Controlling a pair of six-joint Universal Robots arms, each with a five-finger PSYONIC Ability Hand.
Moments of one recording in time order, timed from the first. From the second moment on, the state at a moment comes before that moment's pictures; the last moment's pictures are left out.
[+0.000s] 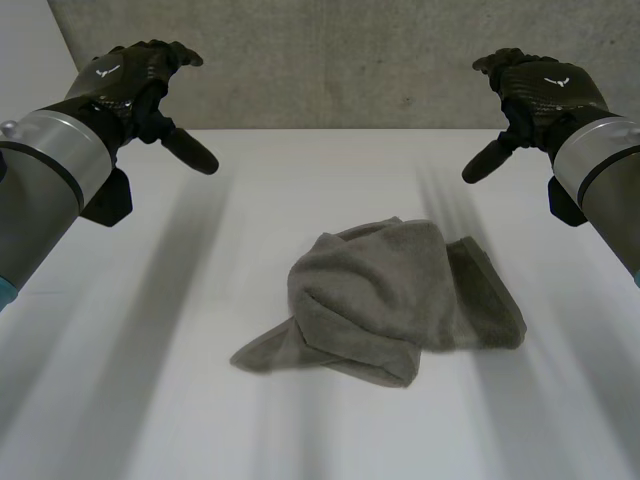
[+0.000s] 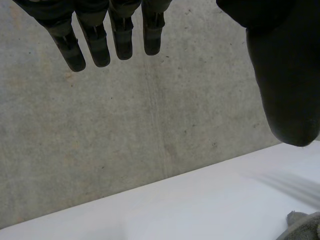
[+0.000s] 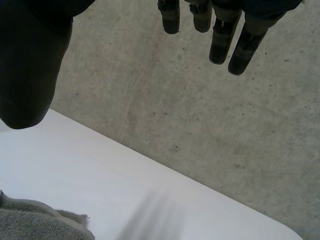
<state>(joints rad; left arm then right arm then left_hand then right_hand) 4.34 -1.76 -1.27 3.03 -1.52 3.02 1.91 -1.29 1.22 0.11 1.54 3.06 0.30 0.24 0.22 0.23 0.06 0.10 0.09 0.19 0.23 0.06</state>
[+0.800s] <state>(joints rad) 4.17 -2.28 -1.28 3.03 -1.45 3.01 2.08 -0.85 1.24 0.12 1.40 2.71 0.61 0.61 0.22 0.23 0.42 0.58 0.57 0.19 0.23 0.43</state>
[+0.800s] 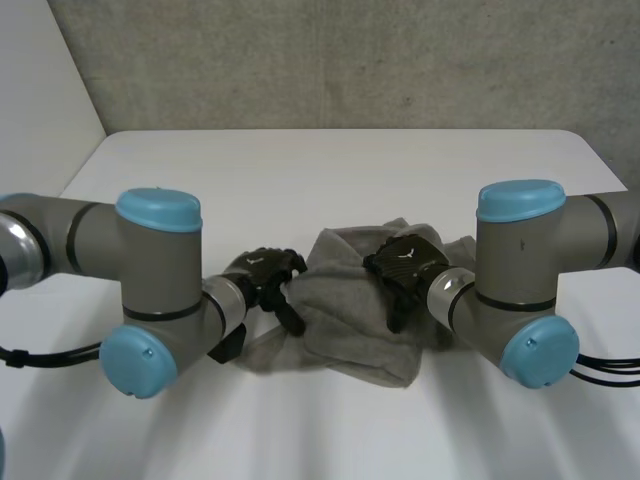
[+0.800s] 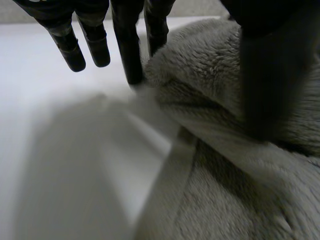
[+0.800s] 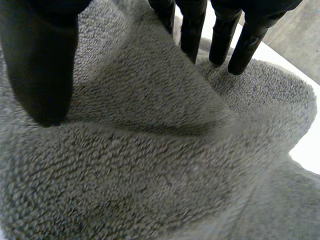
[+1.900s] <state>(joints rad) 4.24 -2.06 -1.31 3.22 -1.19 2.95 1.91 -1.28 1.25 0.21 1.24 2.77 0.56 0.54 0.22 0.23 0.34 0.09 0.09 0.19 0.23 0.06</state>
